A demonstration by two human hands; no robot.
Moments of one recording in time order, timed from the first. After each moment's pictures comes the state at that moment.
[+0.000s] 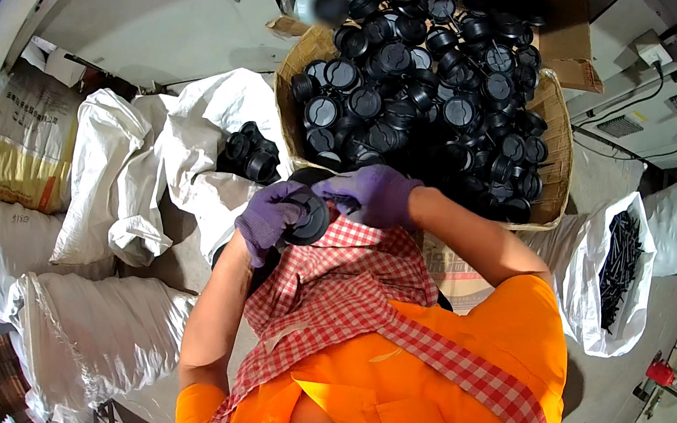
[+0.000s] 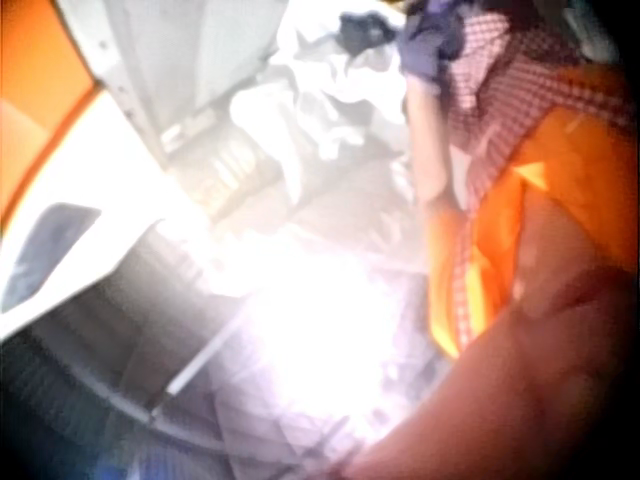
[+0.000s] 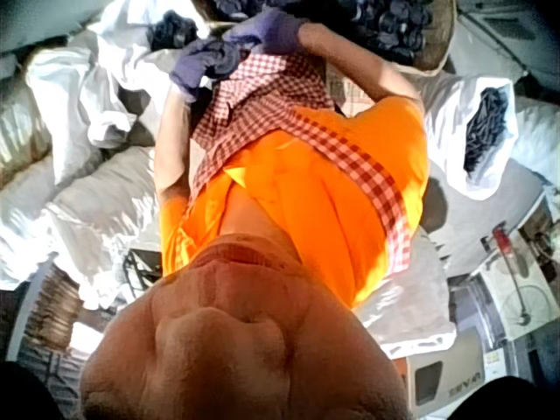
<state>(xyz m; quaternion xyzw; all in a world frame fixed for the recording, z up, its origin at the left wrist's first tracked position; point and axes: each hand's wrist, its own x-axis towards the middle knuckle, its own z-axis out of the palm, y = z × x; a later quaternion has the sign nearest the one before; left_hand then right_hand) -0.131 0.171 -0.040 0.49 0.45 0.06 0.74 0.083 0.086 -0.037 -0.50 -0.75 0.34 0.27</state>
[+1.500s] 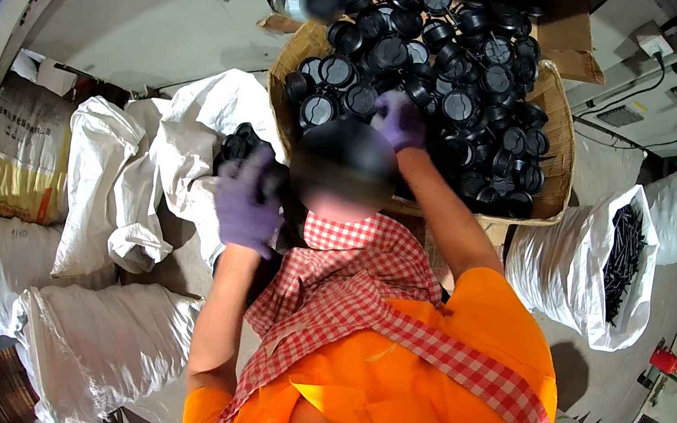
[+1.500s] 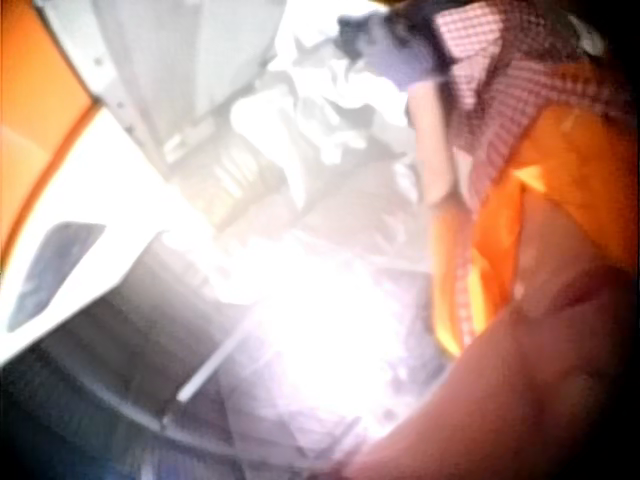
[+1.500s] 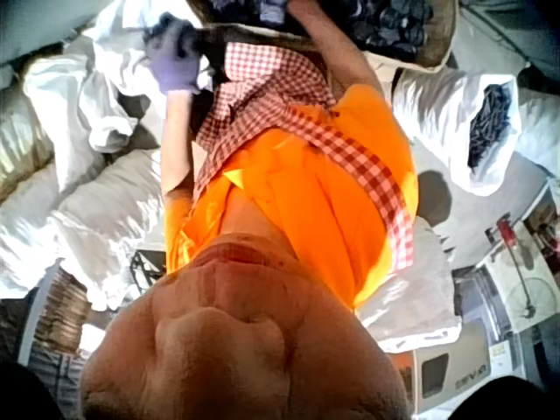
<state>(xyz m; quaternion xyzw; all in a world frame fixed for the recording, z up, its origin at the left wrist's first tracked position) -0.124 0.183 -0.032 0.86 0.43 0.23 0.17 0.142 0.149 -0.151 -0.82 -0.41 0.13 0.37</state>
